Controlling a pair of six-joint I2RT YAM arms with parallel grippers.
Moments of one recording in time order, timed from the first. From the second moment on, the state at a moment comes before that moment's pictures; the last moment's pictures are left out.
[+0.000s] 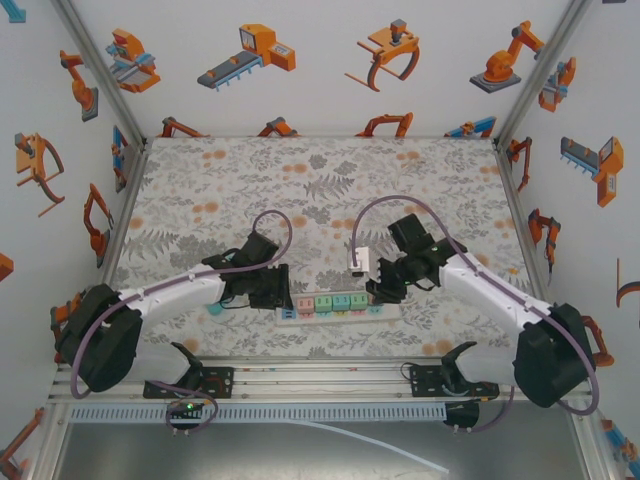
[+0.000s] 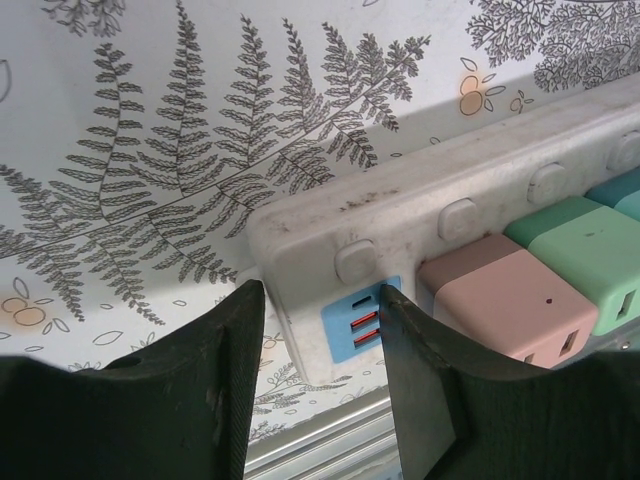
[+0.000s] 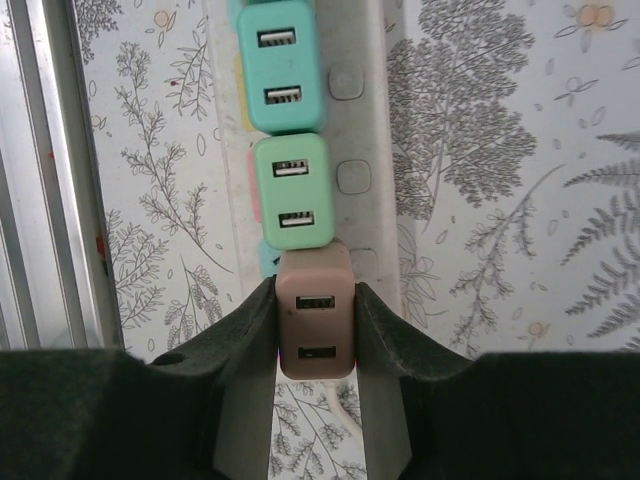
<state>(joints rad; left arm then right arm) -0.75 1.35 0.67 -0.42 0.11 -0.63 0.54 1.22 0.81 -0.73 -0.59 -0.89</state>
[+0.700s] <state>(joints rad) -0.76 0.95 0.73 -0.40 0.19 -0.56 0.31 1.13 0.74 -0.31 -0.39 0.21</state>
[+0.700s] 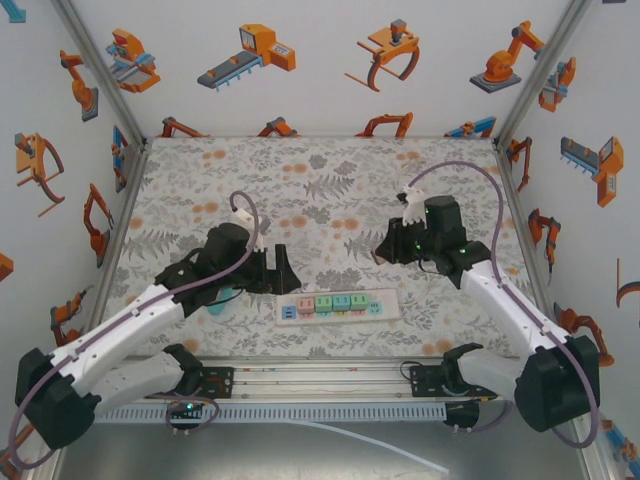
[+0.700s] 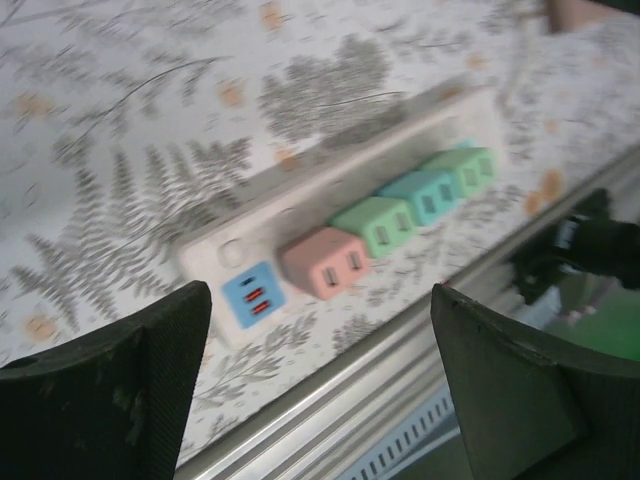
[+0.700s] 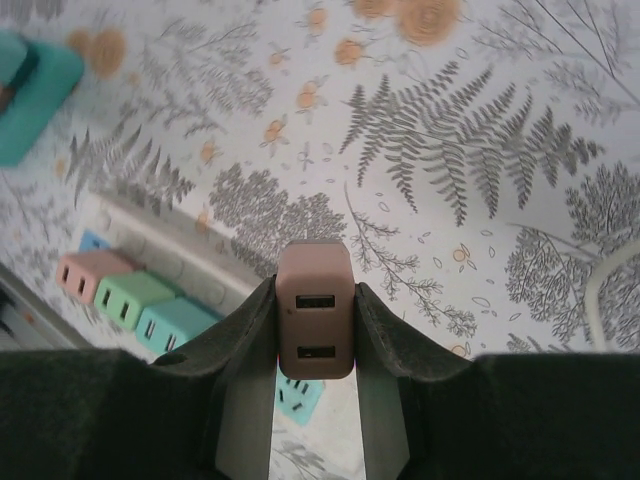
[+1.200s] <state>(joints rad) -0.79 0.86 0.66 -0.26 0.35 -0.52 0.20 1.29 0.48 0.03 -0.41 0.50</state>
